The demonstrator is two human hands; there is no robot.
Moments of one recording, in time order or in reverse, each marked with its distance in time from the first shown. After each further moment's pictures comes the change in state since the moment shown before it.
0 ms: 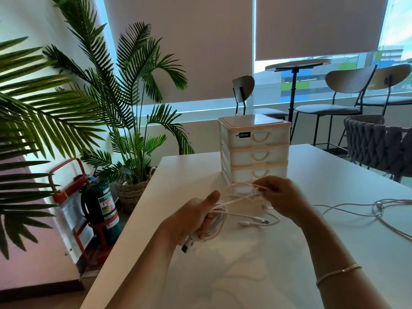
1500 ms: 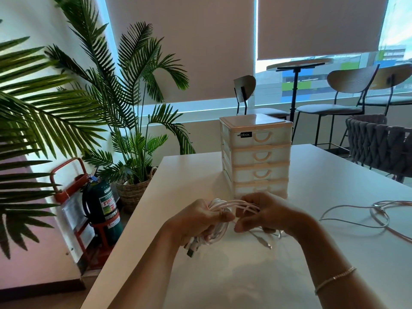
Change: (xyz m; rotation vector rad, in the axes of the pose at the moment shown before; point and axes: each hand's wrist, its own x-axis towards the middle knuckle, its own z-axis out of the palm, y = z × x) left_hand 0.002 -0.004 0.001 -0.003 -0.068 0.026; right_hand -0.021 -0.032 0.006 0.143 -0.626 0.041
